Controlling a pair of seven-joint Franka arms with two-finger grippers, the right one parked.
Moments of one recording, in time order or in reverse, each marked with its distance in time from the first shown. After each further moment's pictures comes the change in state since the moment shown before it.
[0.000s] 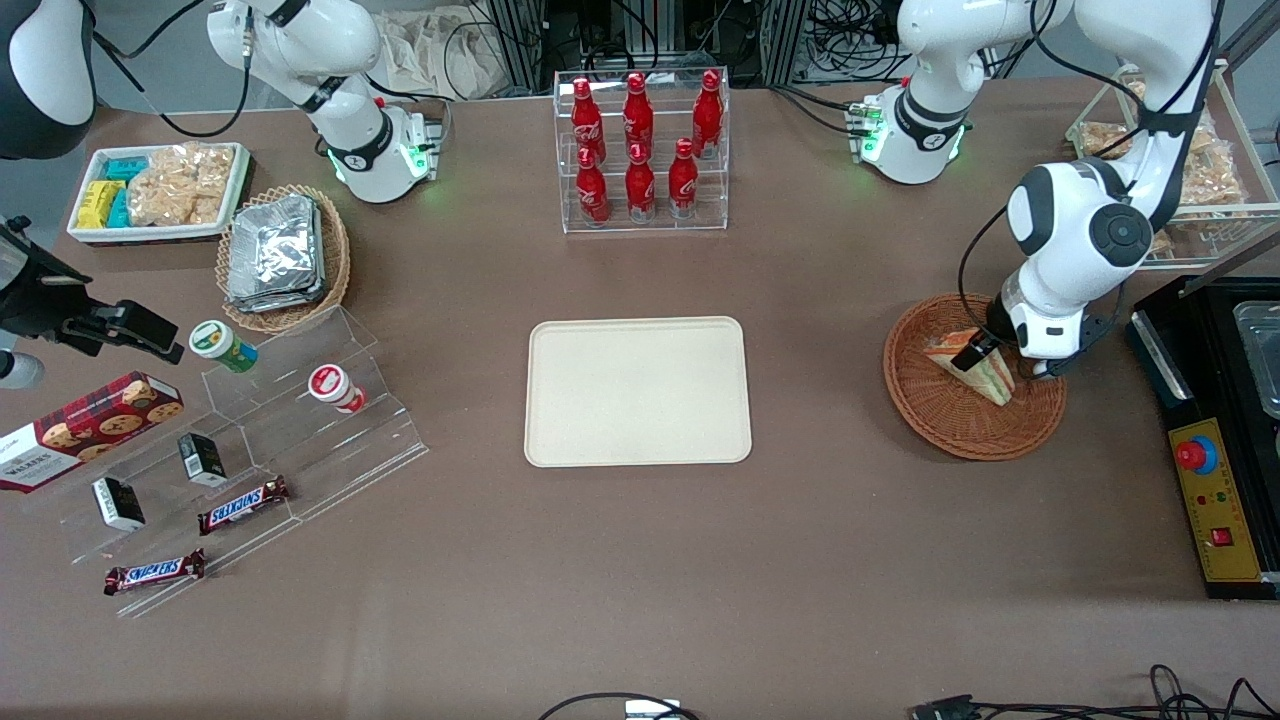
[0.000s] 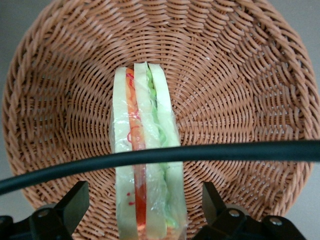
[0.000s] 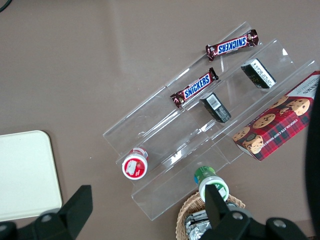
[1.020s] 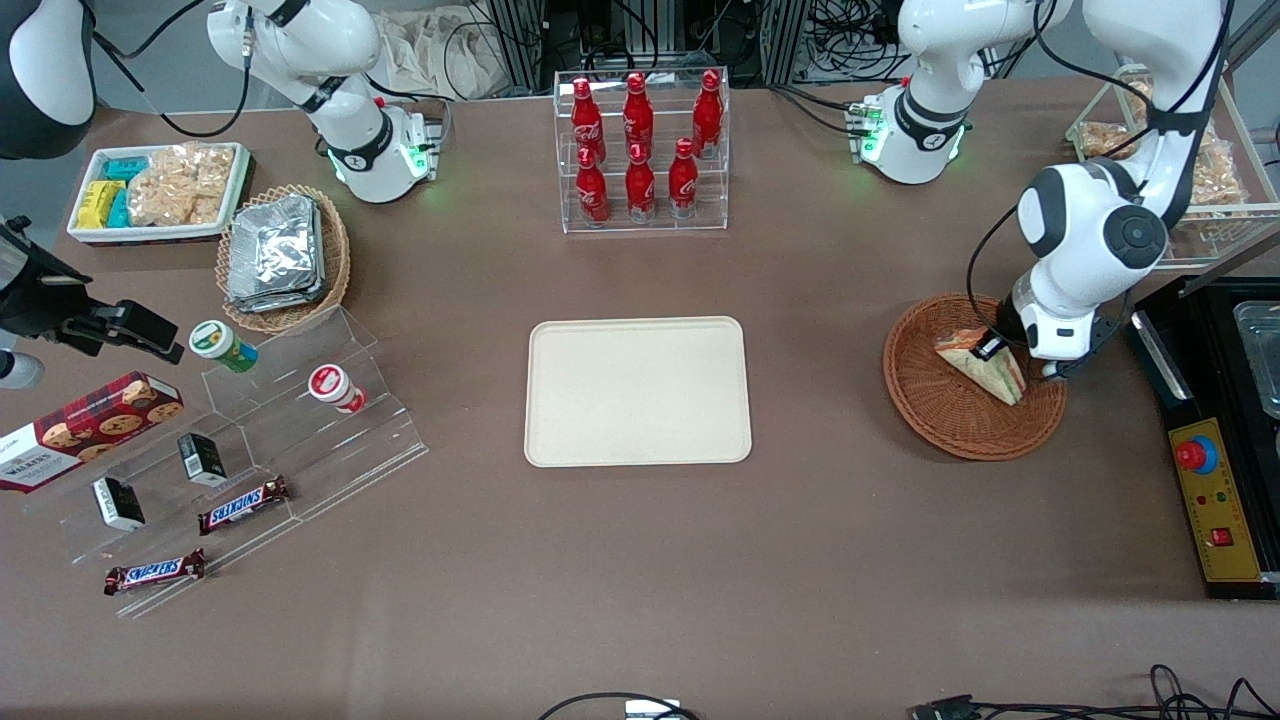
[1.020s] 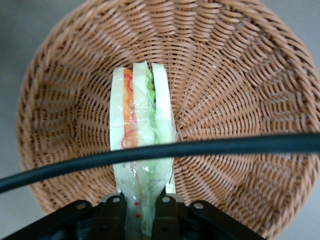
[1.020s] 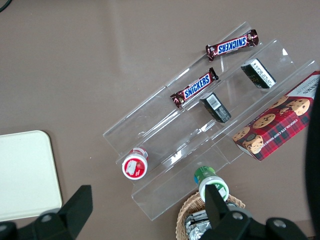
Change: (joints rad) arm 0.028 -0.037 0.003 0.022 0.002 -0.070 0.081
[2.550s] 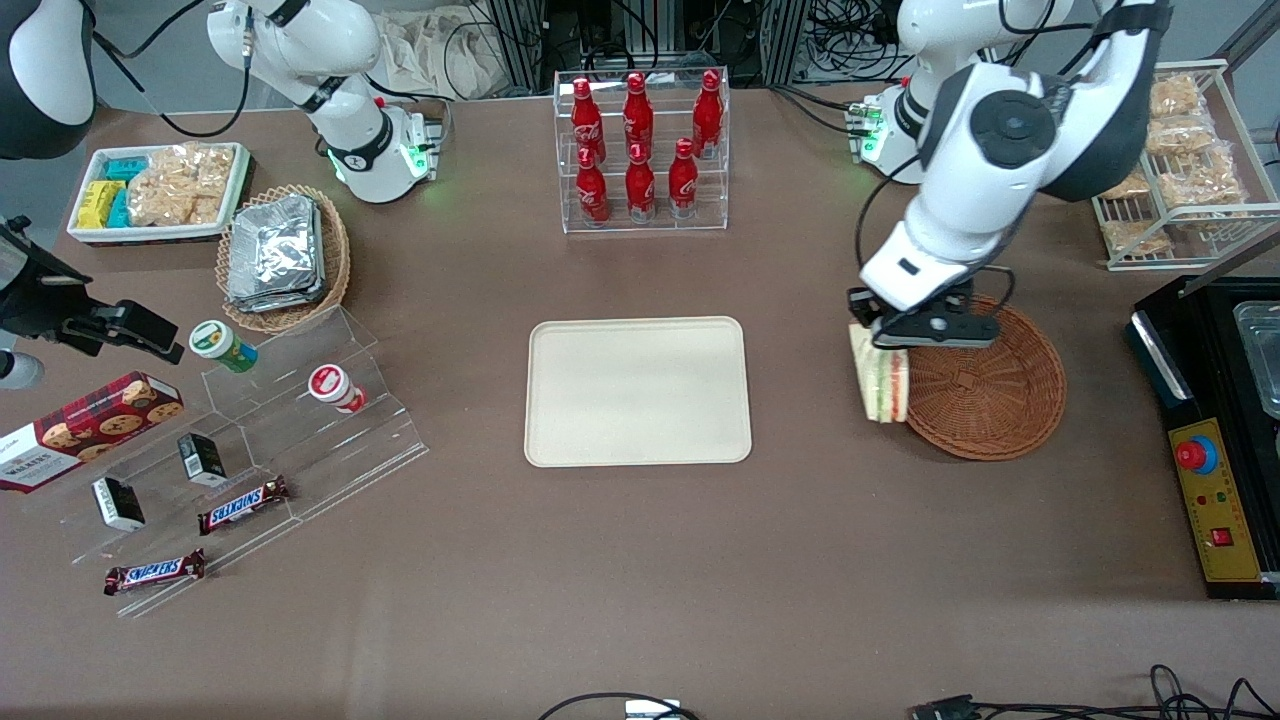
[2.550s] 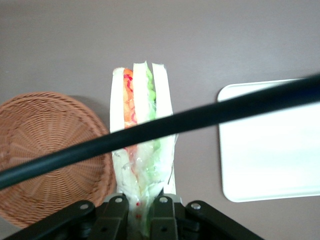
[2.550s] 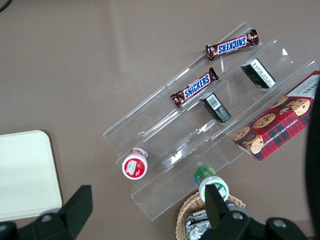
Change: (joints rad) arm -0.031 -0.056 -0.450 0.441 0.042 -0.378 0.250
